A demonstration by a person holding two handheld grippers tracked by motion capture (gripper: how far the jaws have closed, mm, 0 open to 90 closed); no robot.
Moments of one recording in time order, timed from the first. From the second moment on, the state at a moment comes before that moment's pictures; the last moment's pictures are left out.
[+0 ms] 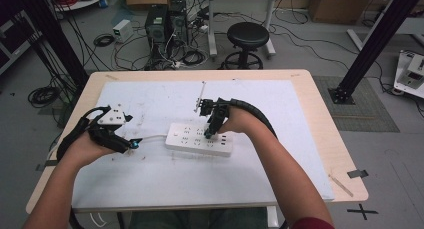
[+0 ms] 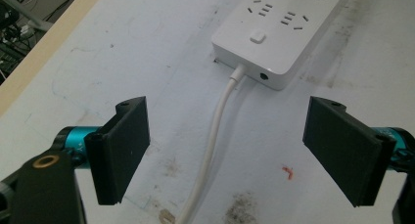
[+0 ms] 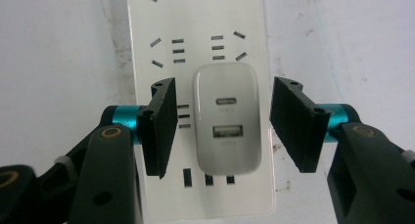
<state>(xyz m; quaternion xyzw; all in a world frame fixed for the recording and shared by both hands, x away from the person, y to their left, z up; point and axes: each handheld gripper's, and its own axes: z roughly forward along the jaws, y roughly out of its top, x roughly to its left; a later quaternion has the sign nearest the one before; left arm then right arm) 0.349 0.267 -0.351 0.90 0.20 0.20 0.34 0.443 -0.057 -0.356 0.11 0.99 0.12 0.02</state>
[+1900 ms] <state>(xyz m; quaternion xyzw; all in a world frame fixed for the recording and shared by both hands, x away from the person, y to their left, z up) 0.348 0.267 -0.341 0.86 0.18 0.20 0.43 0.372 -0.215 -0.329 0.24 0.85 0.47 0.07</state>
